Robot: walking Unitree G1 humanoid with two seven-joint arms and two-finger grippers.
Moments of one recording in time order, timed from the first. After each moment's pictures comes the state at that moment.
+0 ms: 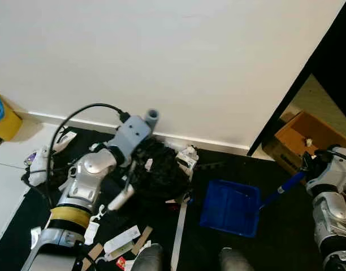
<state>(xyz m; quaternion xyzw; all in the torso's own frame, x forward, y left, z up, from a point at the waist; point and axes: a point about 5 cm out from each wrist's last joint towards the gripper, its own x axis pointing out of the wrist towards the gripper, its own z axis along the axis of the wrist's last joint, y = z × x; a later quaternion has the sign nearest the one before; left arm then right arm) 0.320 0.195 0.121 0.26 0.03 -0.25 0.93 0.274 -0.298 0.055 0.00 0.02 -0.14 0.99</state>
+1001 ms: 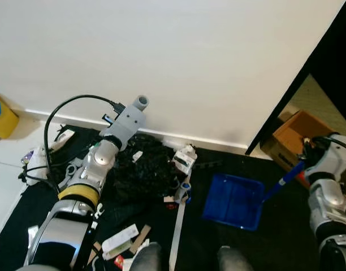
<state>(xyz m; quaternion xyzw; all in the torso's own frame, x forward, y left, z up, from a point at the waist) 0.355 0.198 0.109 0.34 0.01 -0.10 0.94 0.301 -0.277 0.065 0.00 0.01 -0.14 0.99</state>
